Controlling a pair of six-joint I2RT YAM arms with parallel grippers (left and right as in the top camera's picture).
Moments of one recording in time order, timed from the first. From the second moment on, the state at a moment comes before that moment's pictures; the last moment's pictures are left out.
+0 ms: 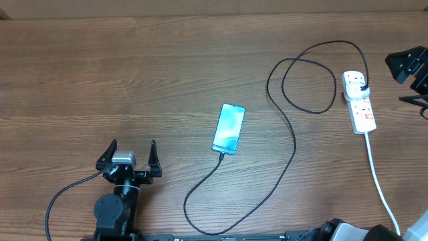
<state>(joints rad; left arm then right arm) -0.07 0.01 0.01 -0.08 -0.02 -0.05 -0.56 1.43 1.82 -1.28 -0.54 0.10</state>
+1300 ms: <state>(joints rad) -0.07 0.01 0.01 -0.08 -0.02 -0.05 -0.26 0.90 1.00 -0.24 -0.54 0.04</state>
